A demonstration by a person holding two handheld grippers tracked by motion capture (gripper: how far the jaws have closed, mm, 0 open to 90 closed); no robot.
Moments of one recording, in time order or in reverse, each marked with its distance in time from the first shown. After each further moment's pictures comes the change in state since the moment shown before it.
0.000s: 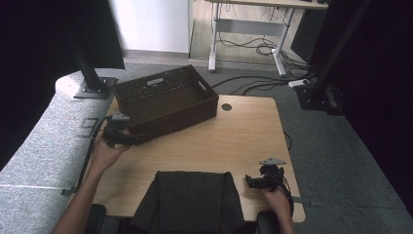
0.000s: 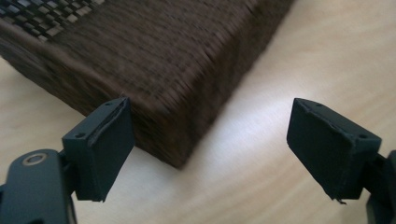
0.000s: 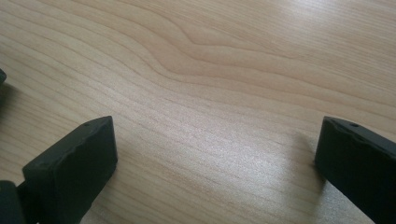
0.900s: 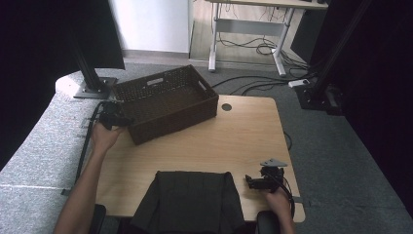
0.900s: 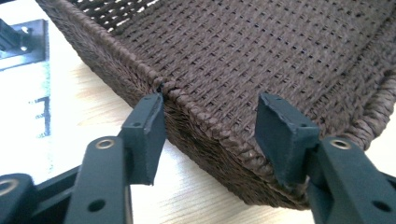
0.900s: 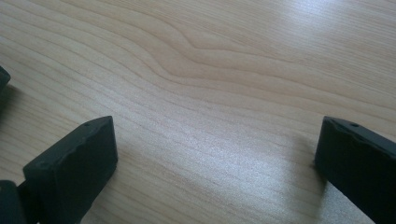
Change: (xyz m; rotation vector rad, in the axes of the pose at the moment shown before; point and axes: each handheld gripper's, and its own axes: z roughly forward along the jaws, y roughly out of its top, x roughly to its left) left arm 0.046 0.021 0.029 0.071 0.133 -0.124; right arm 0.000 -0.004 0.000 -0.034 0.003 -0.003
